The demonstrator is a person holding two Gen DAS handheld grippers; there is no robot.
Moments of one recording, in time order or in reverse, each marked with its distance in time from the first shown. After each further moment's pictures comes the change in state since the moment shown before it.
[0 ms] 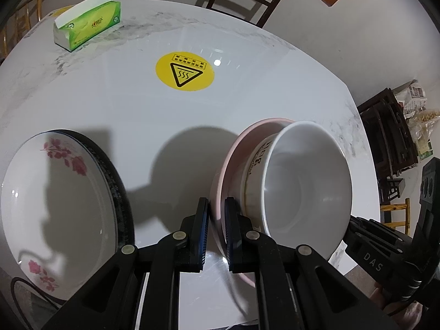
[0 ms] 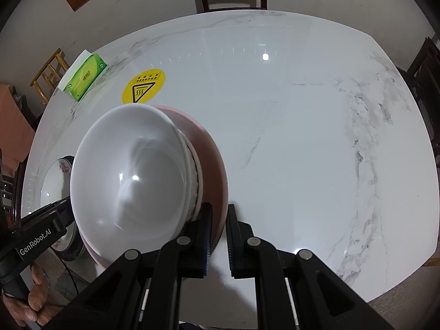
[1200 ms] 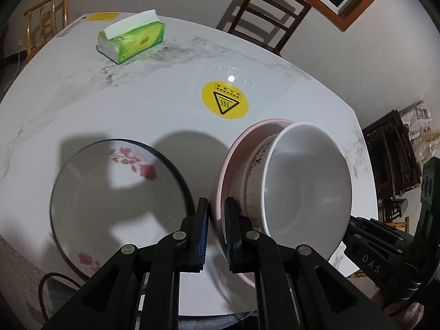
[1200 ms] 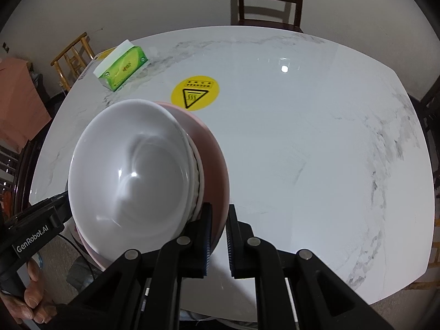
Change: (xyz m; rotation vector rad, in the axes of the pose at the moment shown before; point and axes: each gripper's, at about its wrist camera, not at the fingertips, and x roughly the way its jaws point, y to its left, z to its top) left arm -0.067 0.047 -0.002 -0.067 -0.088 0.042; right arm -0.030 0.074 0.009 -0.142 -0.026 0.033
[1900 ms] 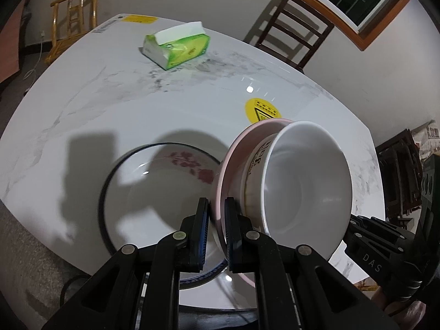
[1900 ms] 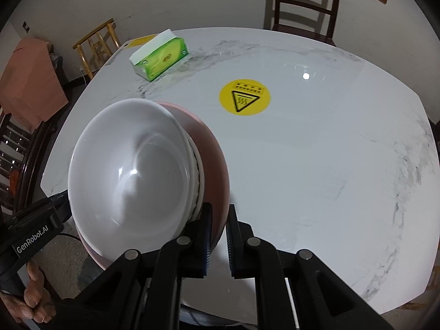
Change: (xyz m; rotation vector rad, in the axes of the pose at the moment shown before) left arm -0.037 0.058 -0.002 -0.081 -0.048 0.066; right arm 0.005 0.068 0.010 -0.103 0.009 0.061
